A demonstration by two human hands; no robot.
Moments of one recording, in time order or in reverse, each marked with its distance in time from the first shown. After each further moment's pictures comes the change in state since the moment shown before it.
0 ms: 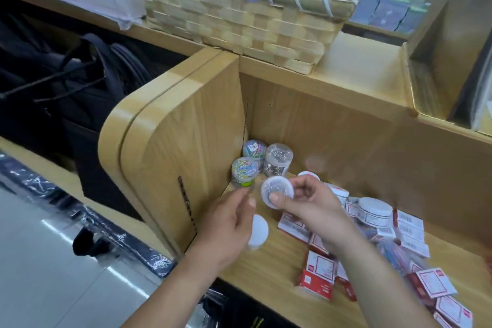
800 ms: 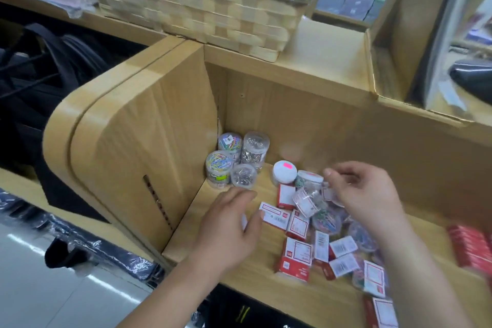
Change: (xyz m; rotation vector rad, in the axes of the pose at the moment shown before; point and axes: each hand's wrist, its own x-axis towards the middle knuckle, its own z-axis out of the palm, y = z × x) left_hand -0.005 0.013 0.031 0.239 -0.027 0.271; right_hand -0.027 -0.007 -0.090 -0.486 0.495 -0.107
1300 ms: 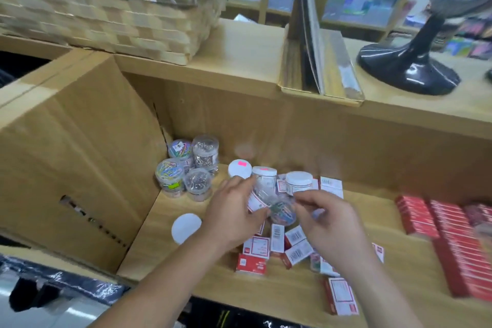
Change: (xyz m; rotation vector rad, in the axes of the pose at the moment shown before) left_hand 0.049 0.054 0.064 0.134 -0.166 0.149; right_hand -0.057 0.063 -0.019 0.086 -0.009 -0.077
